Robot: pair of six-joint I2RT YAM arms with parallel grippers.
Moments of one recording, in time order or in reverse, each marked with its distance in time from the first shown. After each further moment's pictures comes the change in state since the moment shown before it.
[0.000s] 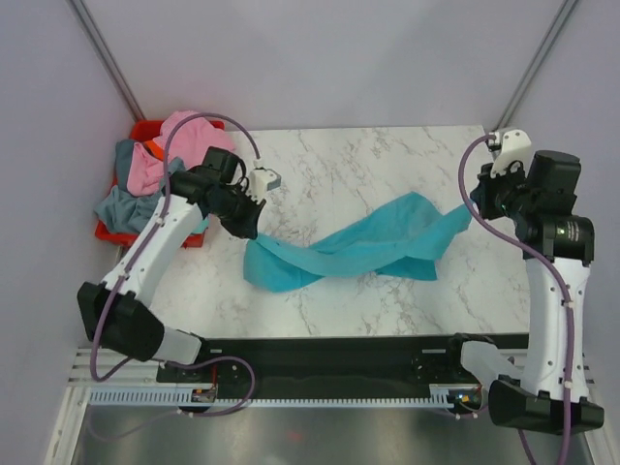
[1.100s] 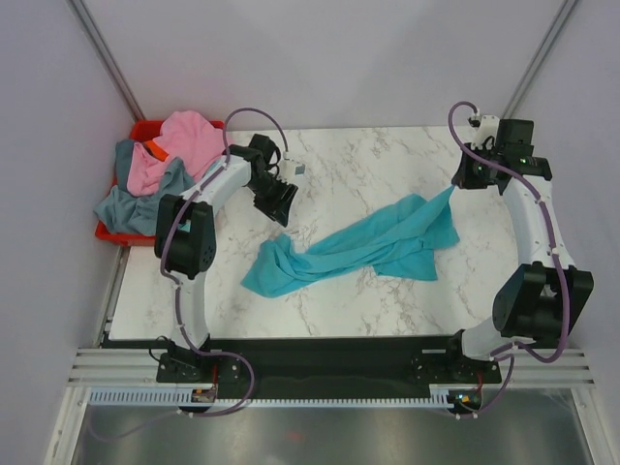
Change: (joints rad) left arm 0.005 0.690 0.351 0.103 0.038 -0.060; right arm -0.003 0.495 0.020 0.220 0.002 0.173
